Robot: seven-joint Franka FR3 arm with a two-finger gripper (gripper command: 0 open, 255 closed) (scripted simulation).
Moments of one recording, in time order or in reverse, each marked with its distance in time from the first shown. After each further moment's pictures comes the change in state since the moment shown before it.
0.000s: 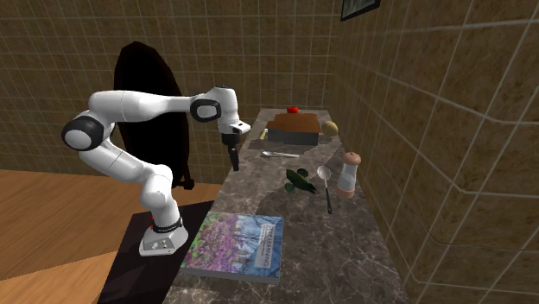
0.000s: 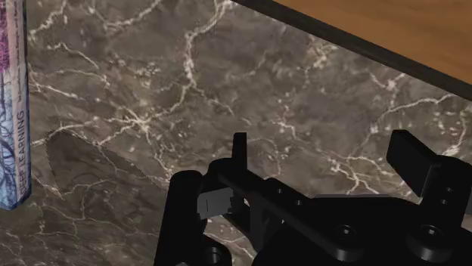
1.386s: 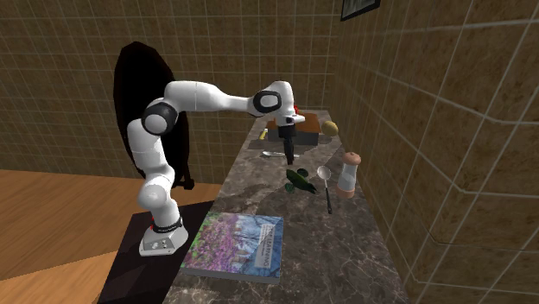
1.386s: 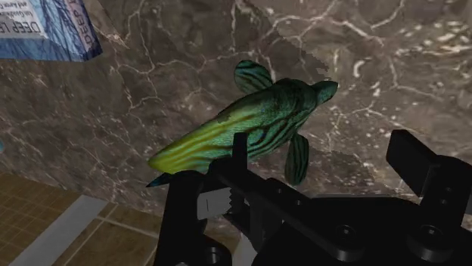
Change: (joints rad) arm -0.127 0.745 0.123 0.696 -0.278 0.050 0.471
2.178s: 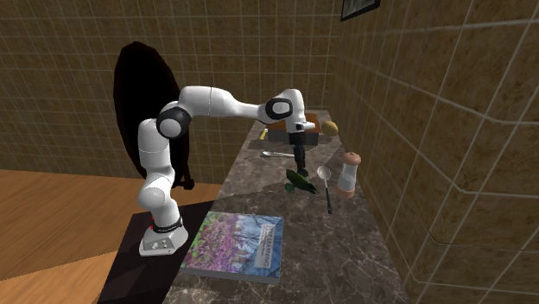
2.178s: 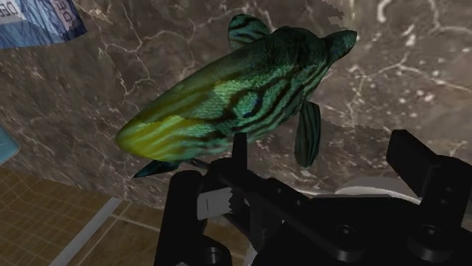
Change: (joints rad) arm -0.003 0.146 -0.011 0.108 -0.075 0.020 0.105
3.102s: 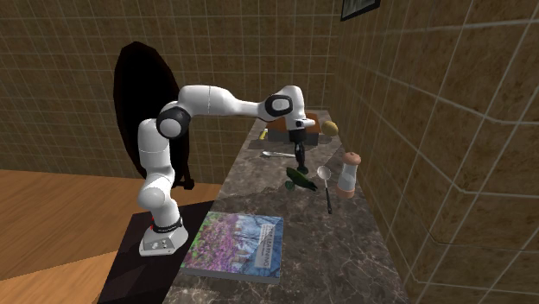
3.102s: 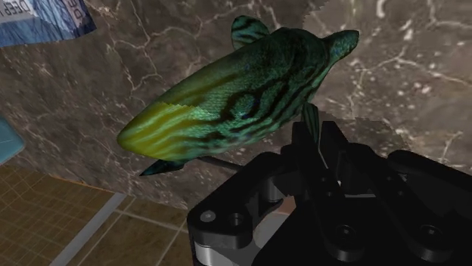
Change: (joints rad) arm 0.002 -0.001 0.001 0.031 0.003 -0.030 -0.011
